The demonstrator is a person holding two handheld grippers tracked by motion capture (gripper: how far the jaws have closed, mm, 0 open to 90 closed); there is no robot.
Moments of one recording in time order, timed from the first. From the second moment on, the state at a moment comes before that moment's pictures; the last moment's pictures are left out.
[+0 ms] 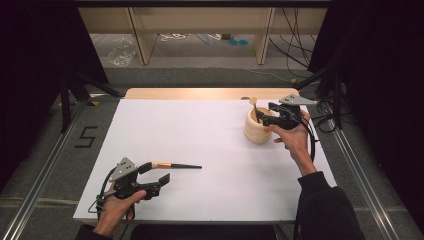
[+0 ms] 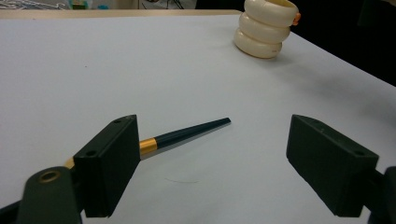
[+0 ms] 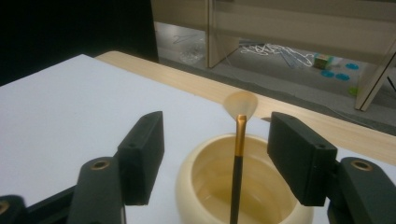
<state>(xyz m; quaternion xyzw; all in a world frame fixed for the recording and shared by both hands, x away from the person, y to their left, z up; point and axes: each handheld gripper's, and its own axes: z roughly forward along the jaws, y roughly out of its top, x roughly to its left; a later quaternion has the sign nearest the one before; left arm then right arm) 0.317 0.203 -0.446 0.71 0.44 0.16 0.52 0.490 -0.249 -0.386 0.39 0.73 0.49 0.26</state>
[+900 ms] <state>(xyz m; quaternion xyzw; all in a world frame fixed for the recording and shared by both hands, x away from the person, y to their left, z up) 0.317 0.204 -0.446 0.71 0.44 0.16 0.52 0.424 -0.216 -0.401 0.38 0.74 0.50 0.23</state>
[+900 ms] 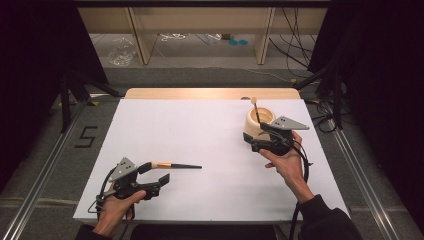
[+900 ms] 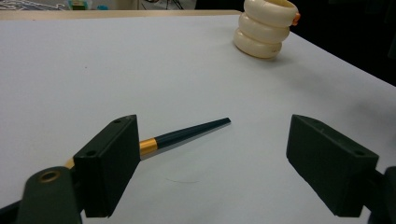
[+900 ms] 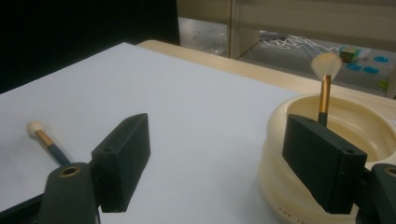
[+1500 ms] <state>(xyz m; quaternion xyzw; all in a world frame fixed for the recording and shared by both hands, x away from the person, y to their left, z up) 0.318 0.205 -0.446 0.71 0.44 0.16 0.52 0.392 -0.219 -0.416 0.39 0.74 0.51 0.20</state>
